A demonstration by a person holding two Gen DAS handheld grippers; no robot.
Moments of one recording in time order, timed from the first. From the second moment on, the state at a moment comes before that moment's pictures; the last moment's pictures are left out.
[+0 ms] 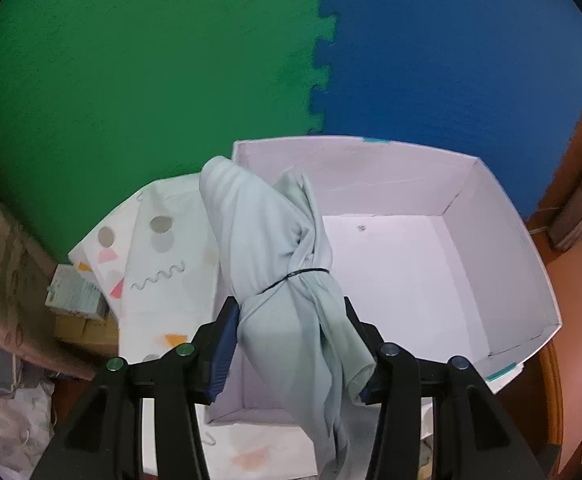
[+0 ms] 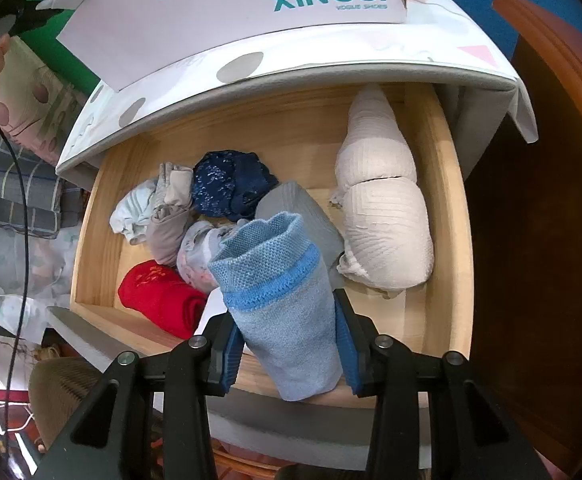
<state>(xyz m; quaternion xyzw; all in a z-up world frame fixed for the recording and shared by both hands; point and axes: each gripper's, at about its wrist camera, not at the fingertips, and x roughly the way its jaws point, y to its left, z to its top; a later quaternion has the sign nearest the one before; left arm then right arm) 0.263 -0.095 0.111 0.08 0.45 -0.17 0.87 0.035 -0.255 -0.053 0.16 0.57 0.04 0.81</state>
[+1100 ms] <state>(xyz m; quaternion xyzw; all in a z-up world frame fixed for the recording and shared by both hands) 0.234 -0.085 0.103 0.09 0.47 -0.11 0.87 0.035 -0.255 -0.054 0.17 0.57 0.05 0.81</state>
